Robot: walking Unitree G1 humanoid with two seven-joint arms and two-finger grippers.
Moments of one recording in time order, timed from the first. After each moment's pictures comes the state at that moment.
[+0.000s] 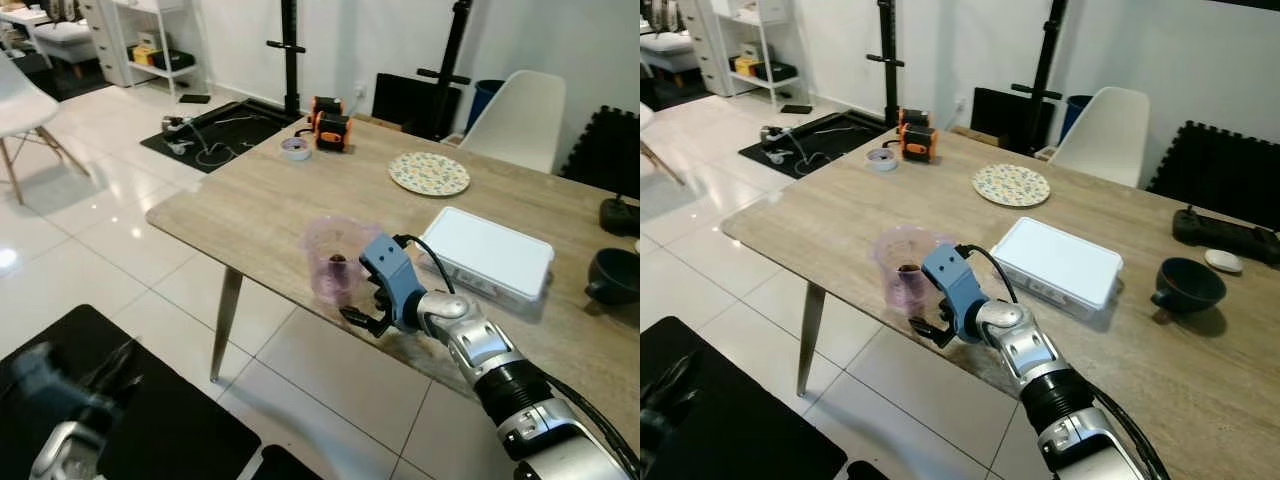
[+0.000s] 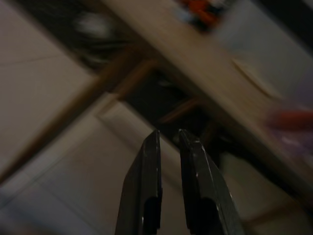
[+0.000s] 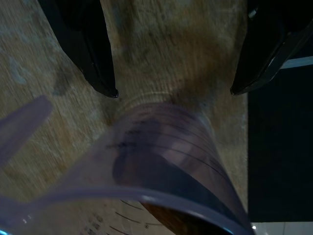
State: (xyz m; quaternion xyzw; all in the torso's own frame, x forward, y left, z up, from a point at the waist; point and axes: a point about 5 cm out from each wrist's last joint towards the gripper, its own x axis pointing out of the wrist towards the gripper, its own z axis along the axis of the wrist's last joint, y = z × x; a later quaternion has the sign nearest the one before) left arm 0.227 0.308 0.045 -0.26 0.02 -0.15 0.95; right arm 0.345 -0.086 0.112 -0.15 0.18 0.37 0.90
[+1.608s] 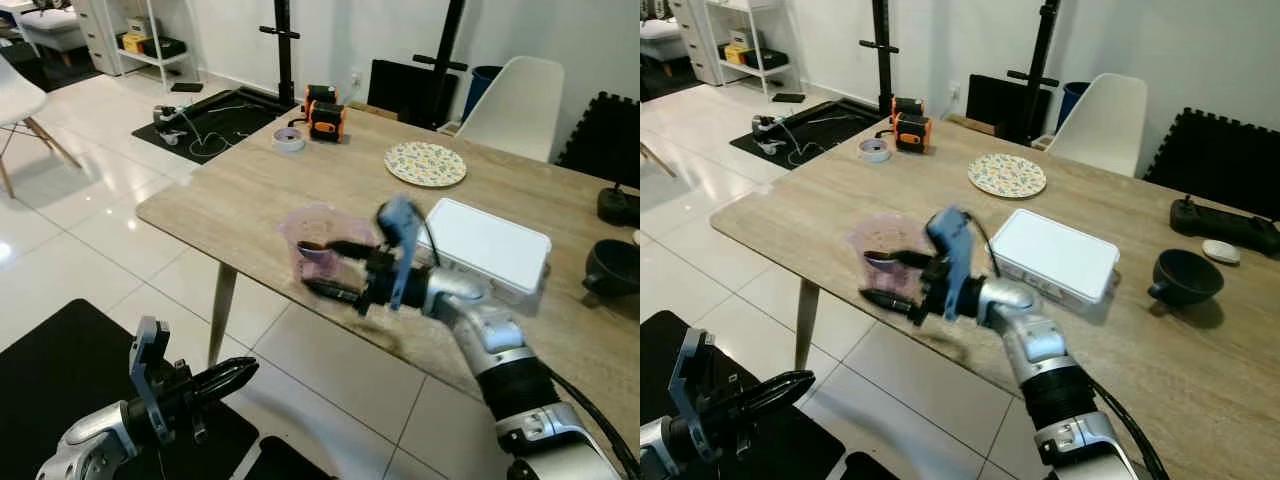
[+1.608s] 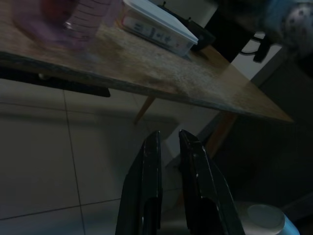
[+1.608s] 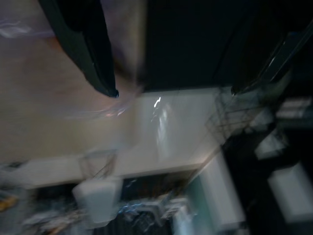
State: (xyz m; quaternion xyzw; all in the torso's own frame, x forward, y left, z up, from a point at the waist) left arm 0.210 0.235 0.081 -0.18 0.10 -0.48 0.85; right arm 0.350 -0.087 0.199 0.10 -0.04 0.50 0.86
